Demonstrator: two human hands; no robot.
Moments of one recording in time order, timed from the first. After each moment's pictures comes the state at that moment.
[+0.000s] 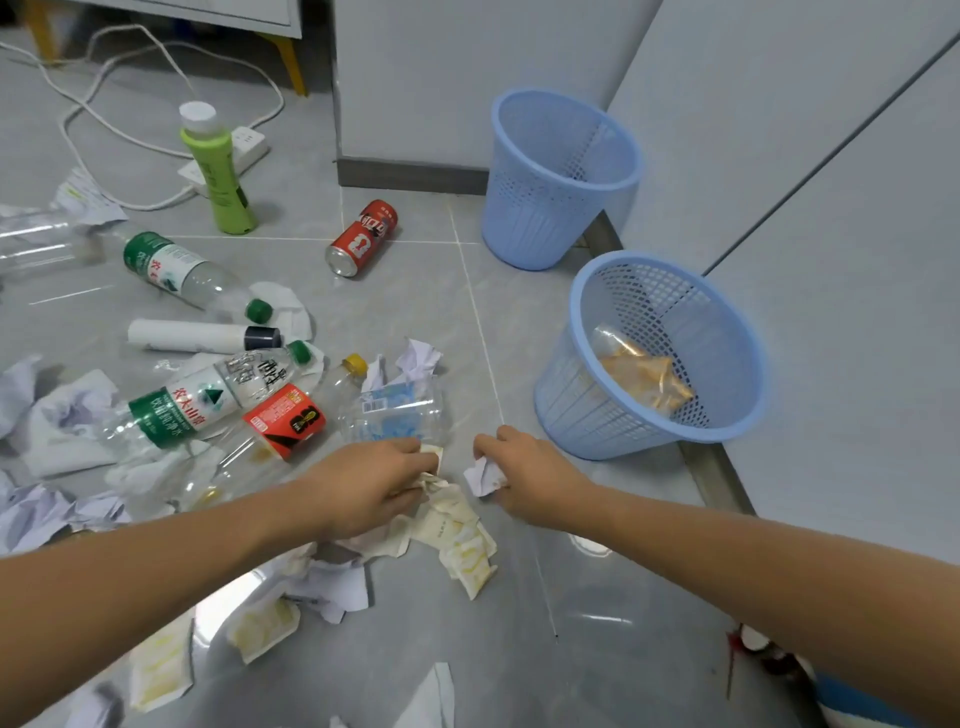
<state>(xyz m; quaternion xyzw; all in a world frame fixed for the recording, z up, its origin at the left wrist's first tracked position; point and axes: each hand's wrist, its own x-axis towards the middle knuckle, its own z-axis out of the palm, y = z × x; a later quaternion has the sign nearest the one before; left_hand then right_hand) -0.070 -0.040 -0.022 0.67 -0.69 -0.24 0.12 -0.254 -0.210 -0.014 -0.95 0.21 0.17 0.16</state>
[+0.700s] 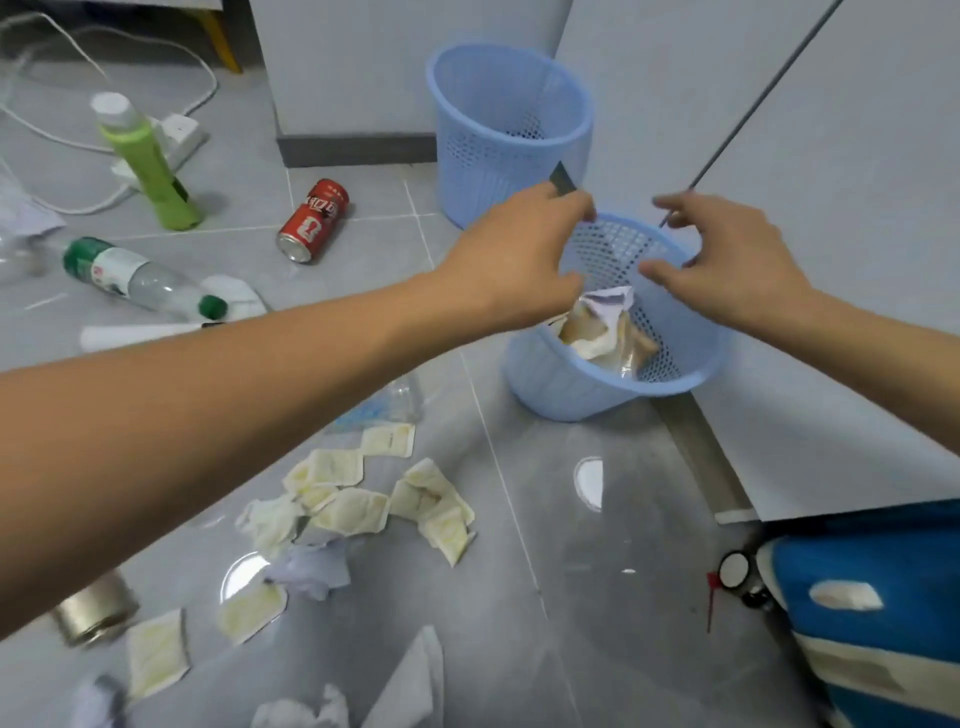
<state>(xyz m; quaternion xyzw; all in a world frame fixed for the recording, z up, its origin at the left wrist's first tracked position) -0.125 -0.214 0.156 0.70 -0.65 -0.09 0.28 -0.312 -0.360 0.173 -0.90 0.42 -0.08 0.05</state>
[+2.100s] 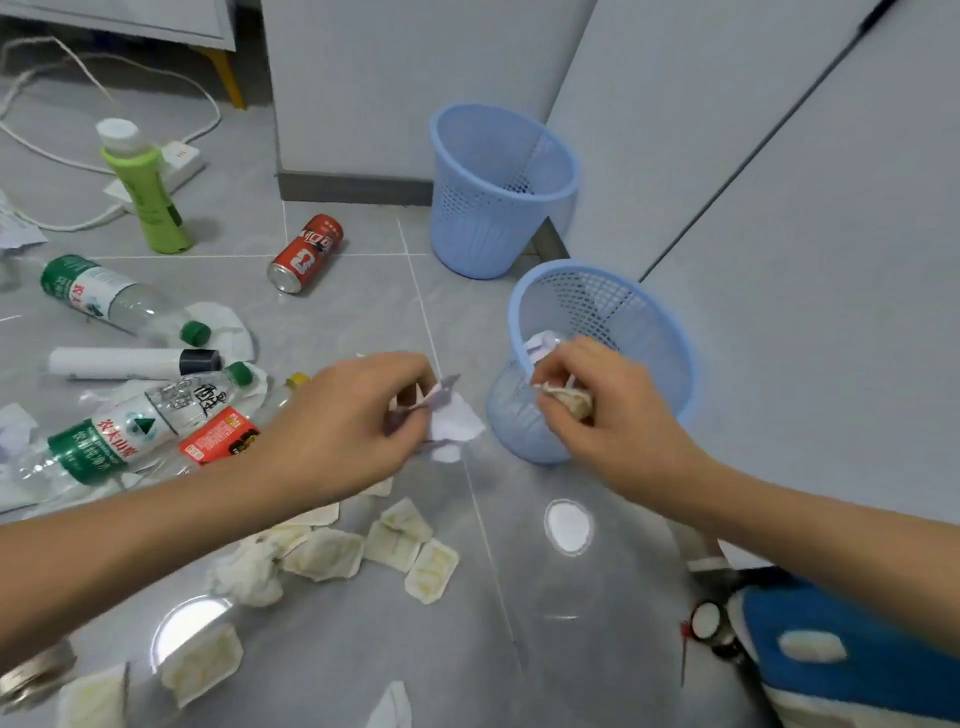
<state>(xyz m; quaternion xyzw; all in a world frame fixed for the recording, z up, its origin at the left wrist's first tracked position) -0.090 -0.075 0.102 0.71 -0.61 -0.13 0.33 -0.301 -0.235 0.153 -0.94 0.24 -0.13 0.21</state>
